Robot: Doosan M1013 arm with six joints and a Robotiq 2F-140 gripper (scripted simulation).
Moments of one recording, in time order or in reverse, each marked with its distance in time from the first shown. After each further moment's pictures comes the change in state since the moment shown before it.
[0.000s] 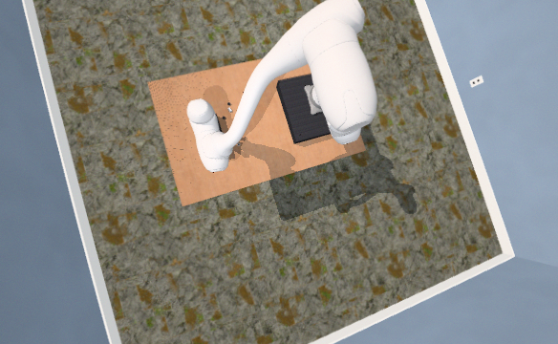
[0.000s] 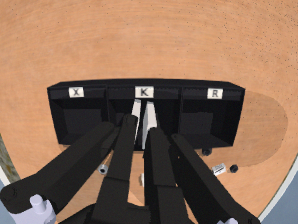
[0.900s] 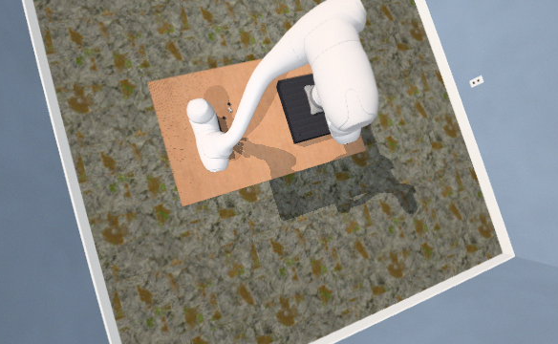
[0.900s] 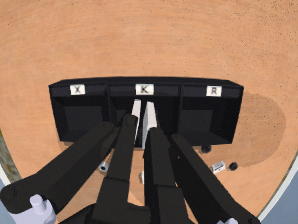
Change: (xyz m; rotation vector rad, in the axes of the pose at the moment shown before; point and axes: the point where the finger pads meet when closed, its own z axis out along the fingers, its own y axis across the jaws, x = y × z) arm -0.002 0.000 -0.004 0.000 -0.003 0.000
